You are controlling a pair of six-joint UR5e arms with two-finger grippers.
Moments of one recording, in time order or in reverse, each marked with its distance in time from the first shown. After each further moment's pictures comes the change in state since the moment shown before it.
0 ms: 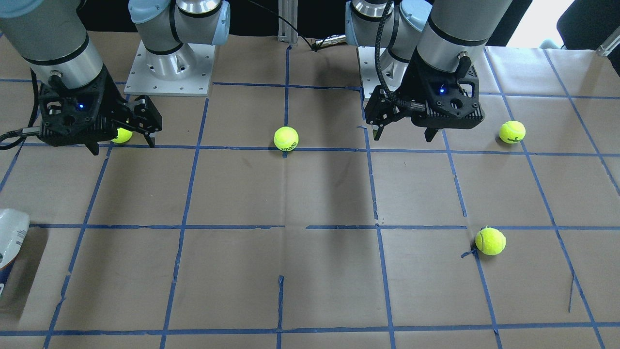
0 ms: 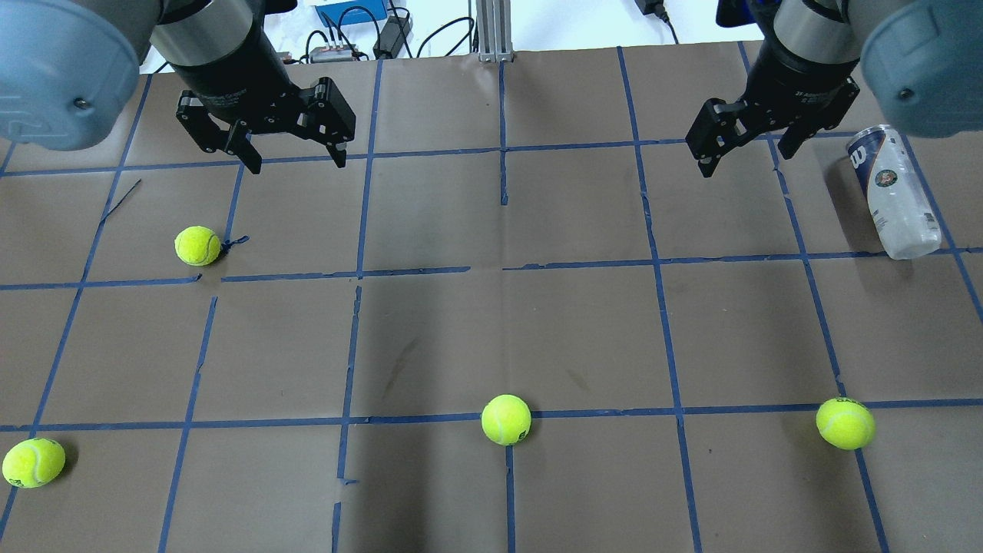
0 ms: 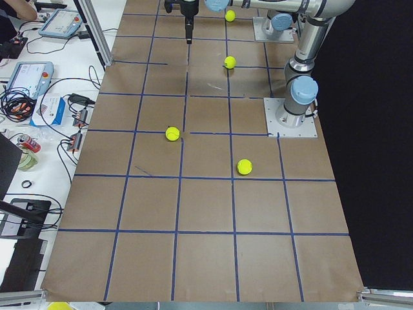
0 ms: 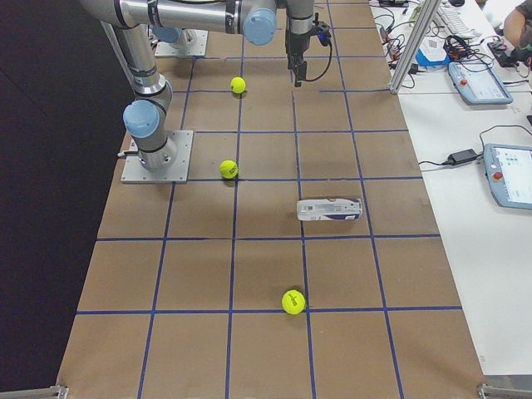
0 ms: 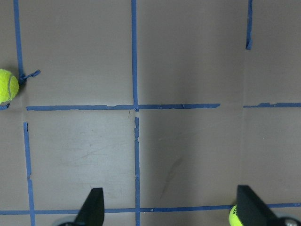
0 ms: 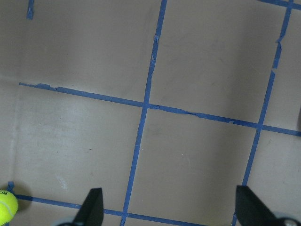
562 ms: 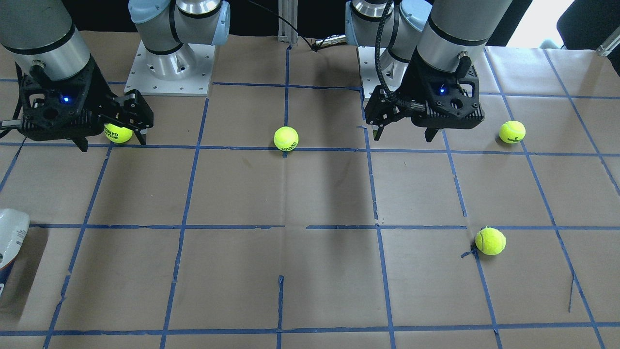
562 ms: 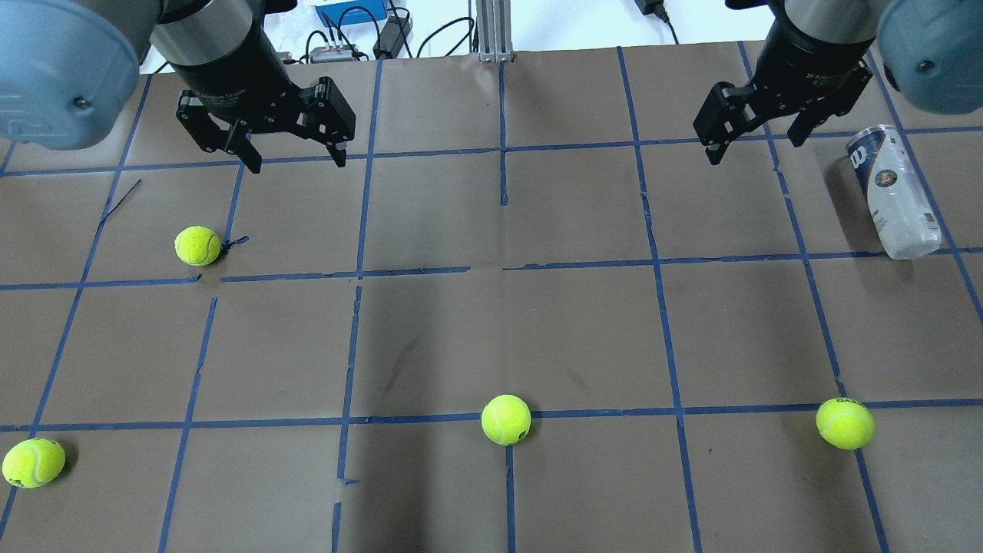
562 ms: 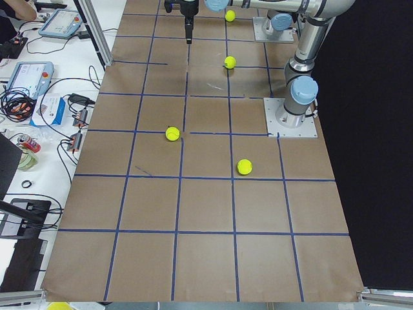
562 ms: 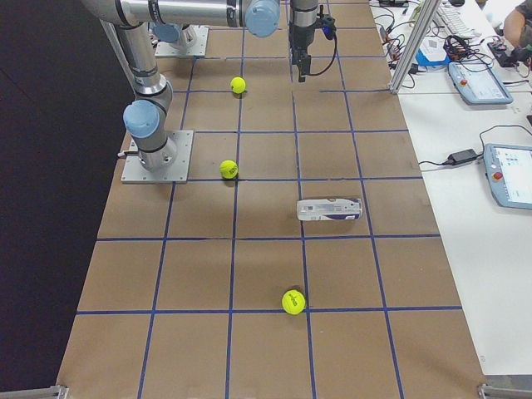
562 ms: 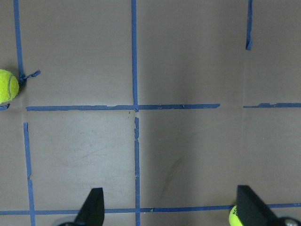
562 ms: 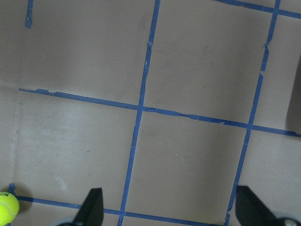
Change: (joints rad) left arm 0.000 -0.001 0.001 0.000 0.001 0.000; right arm -0.007 0.012 -0.056 0.042 -0.006 0.009
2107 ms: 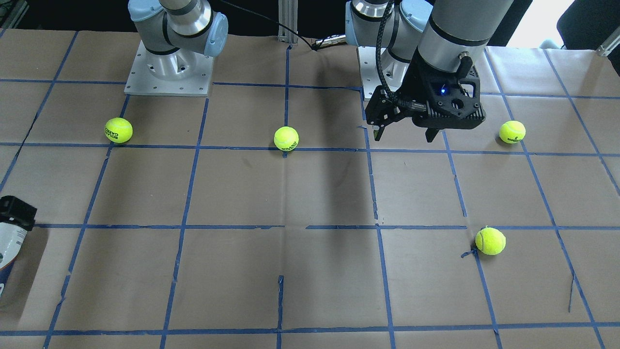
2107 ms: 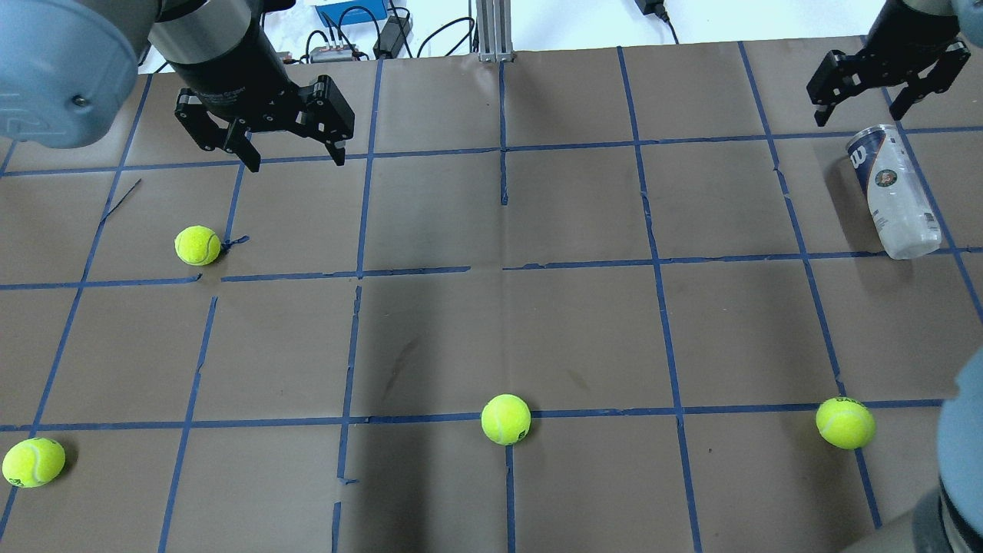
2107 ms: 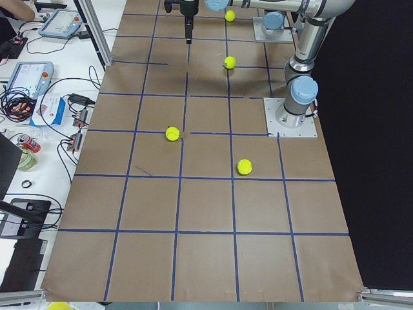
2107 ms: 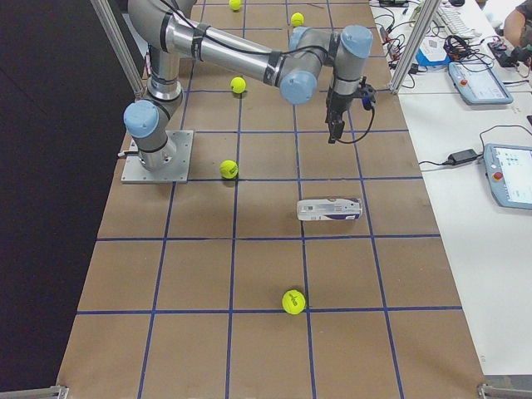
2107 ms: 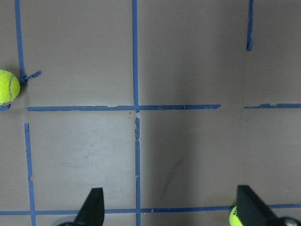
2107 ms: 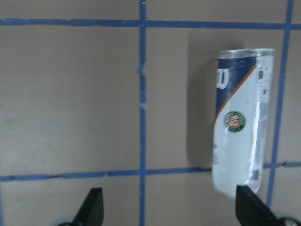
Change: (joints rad) left arm 0.001 -0.001 0.002 0.000 0.001 0.000; right arm -0.308 0.350 -0.147 -0.215 -0.102 -0.163
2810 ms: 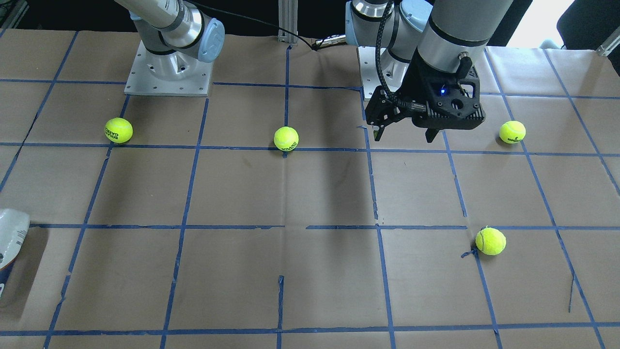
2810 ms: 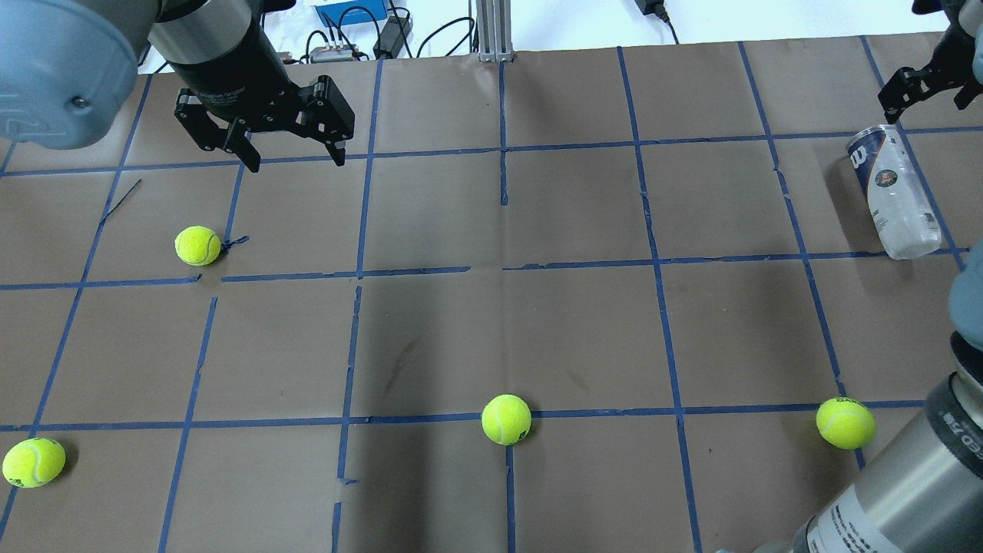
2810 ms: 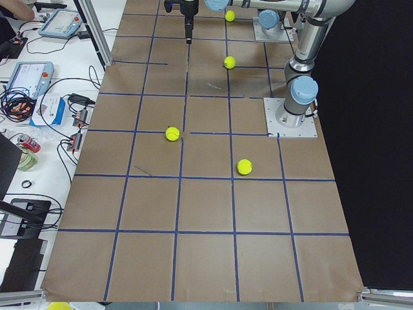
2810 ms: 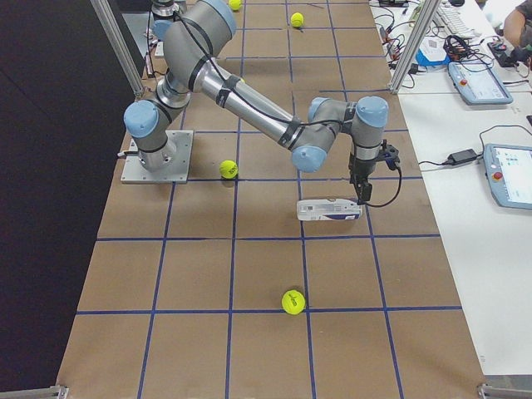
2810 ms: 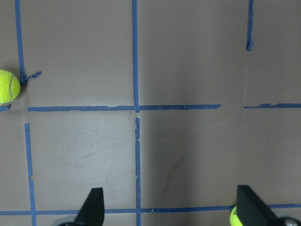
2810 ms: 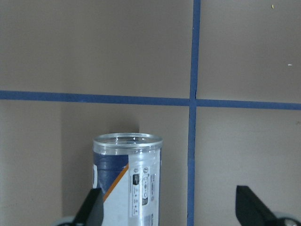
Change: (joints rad) left arm -0.001 0.000 0.000 0.000 0.002 0.001; right arm -0.123 0.205 -0.080 -0.308 0.007 -0.153
